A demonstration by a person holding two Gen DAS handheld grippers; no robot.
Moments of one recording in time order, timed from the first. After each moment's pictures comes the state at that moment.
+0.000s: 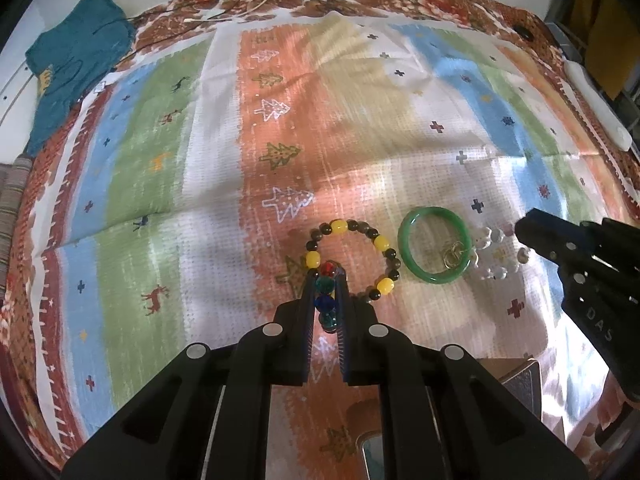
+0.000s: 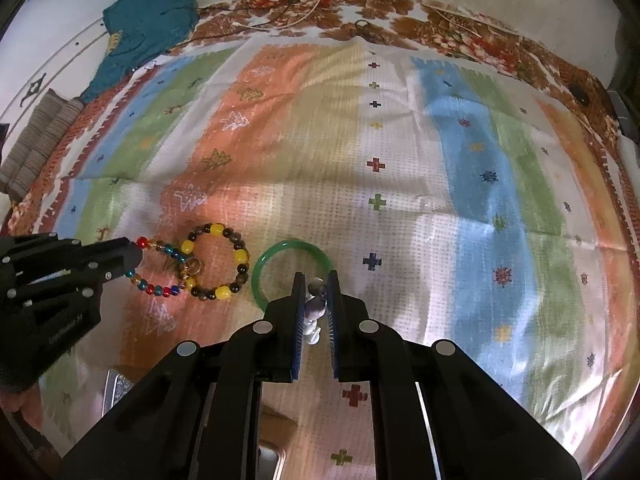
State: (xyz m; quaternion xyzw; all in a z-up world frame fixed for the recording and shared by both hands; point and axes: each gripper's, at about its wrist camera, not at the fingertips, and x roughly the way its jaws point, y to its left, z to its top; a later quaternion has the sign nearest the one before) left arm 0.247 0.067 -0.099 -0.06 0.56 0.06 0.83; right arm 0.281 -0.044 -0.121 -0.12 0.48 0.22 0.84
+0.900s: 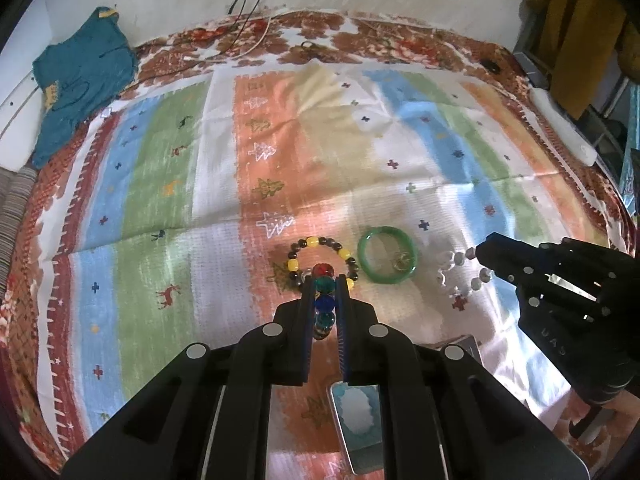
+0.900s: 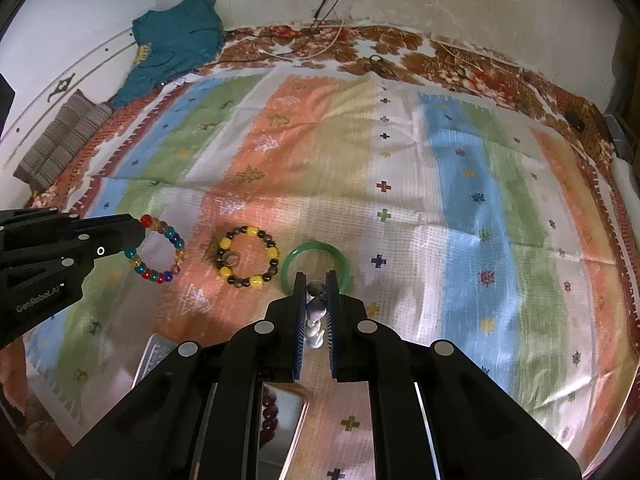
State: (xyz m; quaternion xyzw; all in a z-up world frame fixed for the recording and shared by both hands) left arm 0.201 0.055 -0.038 -0.07 0.50 0.03 0.87; right arm 0.232 -0.055 -0.081 -0.12 0.44 0.25 0.86
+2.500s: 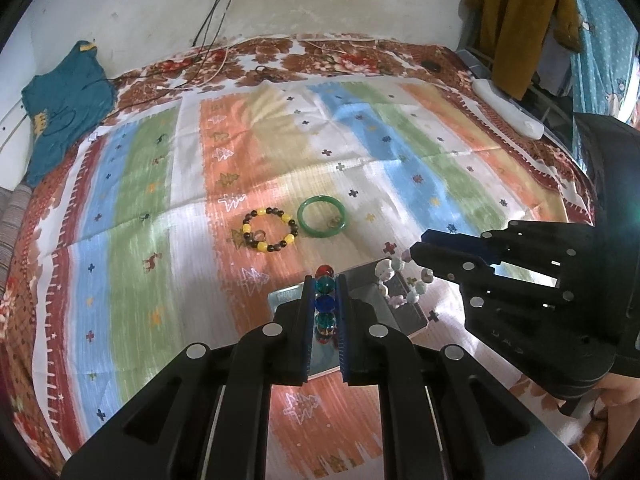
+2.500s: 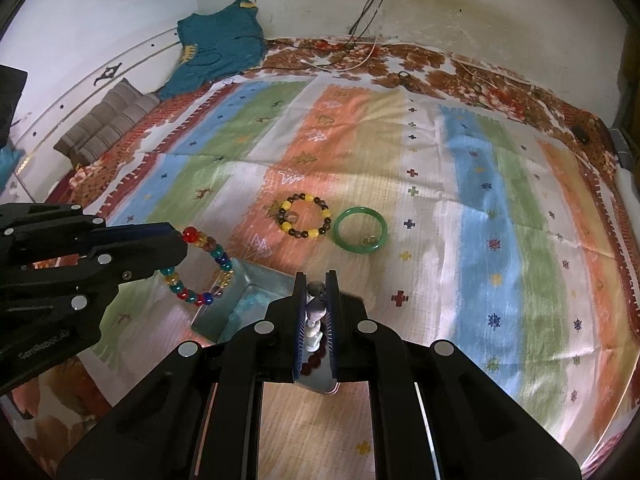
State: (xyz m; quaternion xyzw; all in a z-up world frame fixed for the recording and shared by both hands) left arm 0.106 0.004 -0.013 -0.05 0.46 -0.03 0.89; right arm 0.136 -0.076 -0.062 -0.13 0.41 0.29 0.86
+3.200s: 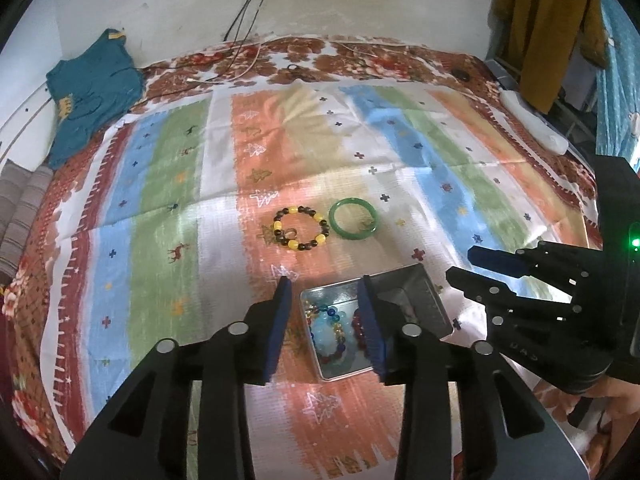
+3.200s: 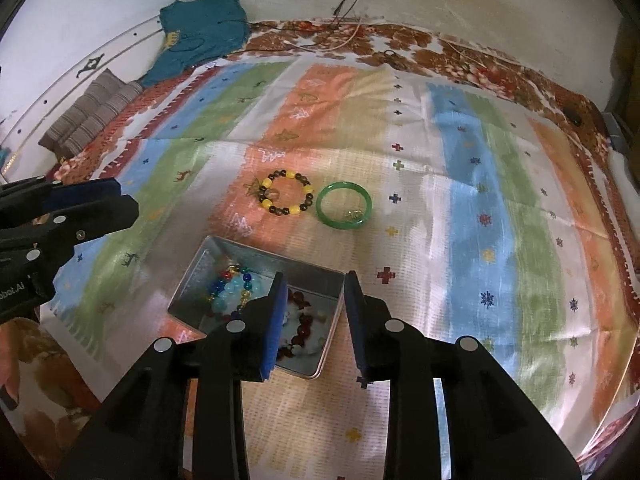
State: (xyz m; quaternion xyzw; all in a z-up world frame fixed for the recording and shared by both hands) left arm 0.105 0.018 -0.013 -0.06 0.46 0.02 0.89; right arm 0.144 -0.084 -0.079 -0.13 0.44 0.26 0.85
